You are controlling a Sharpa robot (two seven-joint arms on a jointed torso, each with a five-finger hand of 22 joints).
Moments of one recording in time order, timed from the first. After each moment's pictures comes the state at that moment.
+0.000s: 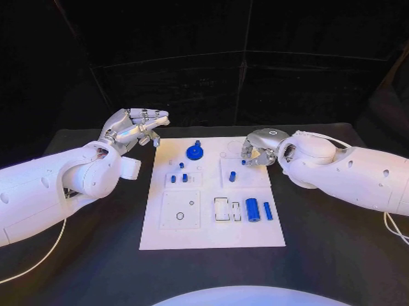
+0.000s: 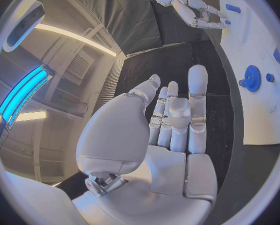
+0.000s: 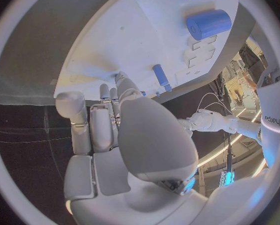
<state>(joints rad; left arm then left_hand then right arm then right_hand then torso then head) 1.17 -0.84 -0.02 1.43 -0.09 -0.23 0.47 1.34 -0.08 0.29 0.01 0.05 1.05 0.16 0.10 0.11 1.15 0.08 0.21 0.11 1.36 0.00 1.21 0.83 0.17 1.27 0.10 0.72 0.74 1.15 -0.78 0.00 1.38 -1.70 -0.17 -0.16 1.60 -0.04 0.00 0.18 0.21 1.02 0.15 0.12 0.07 1.04 0.08 0.25 0.19 1.46 -0.01 1.34 1.20 0.12 1.29 0.10 1.18 0.86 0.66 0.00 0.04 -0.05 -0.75</state>
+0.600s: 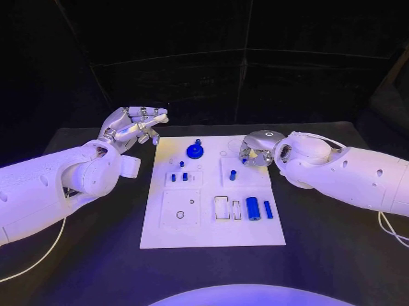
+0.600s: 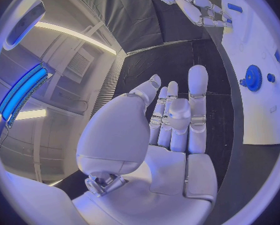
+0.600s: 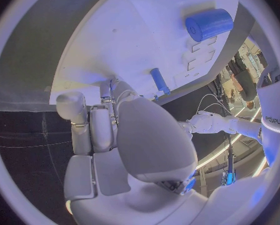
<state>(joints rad) 1.17 -0.84 -0.02 1.44 -0.06 -0.23 0.47 1.35 -0.07 0.29 0.01 0.05 1.05 0.16 0.10 0.11 1.15 0.08 0.21 0.11 1.36 0.00 1.21 0.83 0.17 1.27 0.10 0.72 0.74 1.14 -0.75 0.00 1.36 -1.69 -0.14 -0.15 1.63 -0.02 0.11 0.17 0.17 1.07 0.14 0.12 0.07 1.10 0.08 0.22 0.13 1.46 -0.01 1.34 1.20 0.12 1.30 0.10 1.20 0.88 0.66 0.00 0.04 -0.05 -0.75</state>
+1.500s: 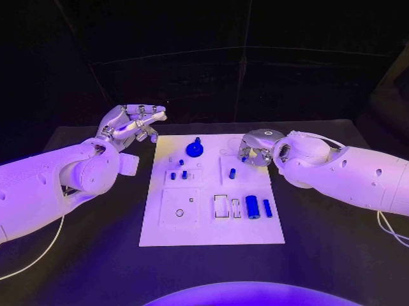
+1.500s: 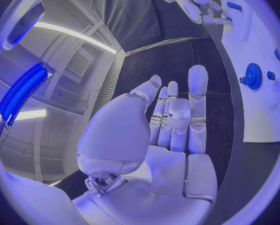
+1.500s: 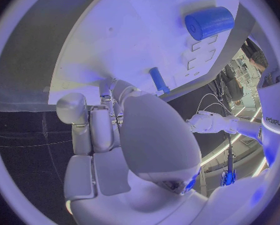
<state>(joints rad) 1.17 -0.85 -0.02 1.44 -0.06 -0.23 0.47 1.35 -0.07 0.29 0.00 0.05 1.05 0.16 0.10 0.11 1.15 0.08 0.22 0.11 1.36 0.00 1.21 0.84 0.17 1.27 0.10 0.72 0.74 1.13 -0.75 0.00 1.37 -1.69 -0.16 -0.17 1.57 -0.07 0.37 0.09 0.15 1.14 0.13 0.10 0.07 1.20 0.07 0.18 0.07 1.47 -0.01 1.35 1.20 0.12 1.31 0.09 1.22 0.91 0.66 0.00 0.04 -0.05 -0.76</state>
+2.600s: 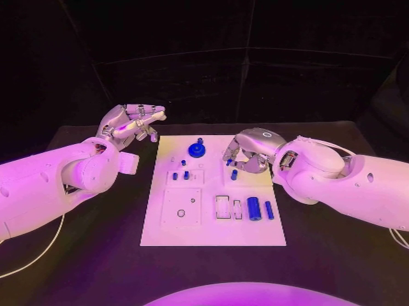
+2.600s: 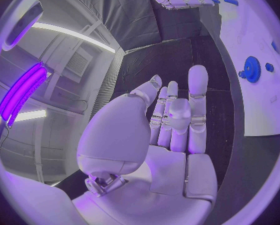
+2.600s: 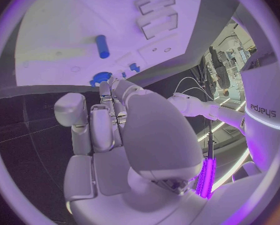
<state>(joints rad) 1.17 -0.84 -0.02 1.41 -0.06 -0.23 0.47 1.36 -0.06 0.29 0.00 0.05 1.05 0.16 0.10 0.11 1.15 0.08 0.22 0.11 1.36 0.00 1.21 0.83 0.17 1.27 0.10 0.72 0.74 1.13 -0.85 0.01 1.71 -1.67 -0.29 -0.19 1.52 -0.09 0.42 0.06 0.13 1.15 0.13 0.09 0.07 1.21 0.06 0.16 0.07 1.47 -0.01 1.35 1.19 0.12 1.32 0.09 1.23 0.93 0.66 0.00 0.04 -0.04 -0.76</state>
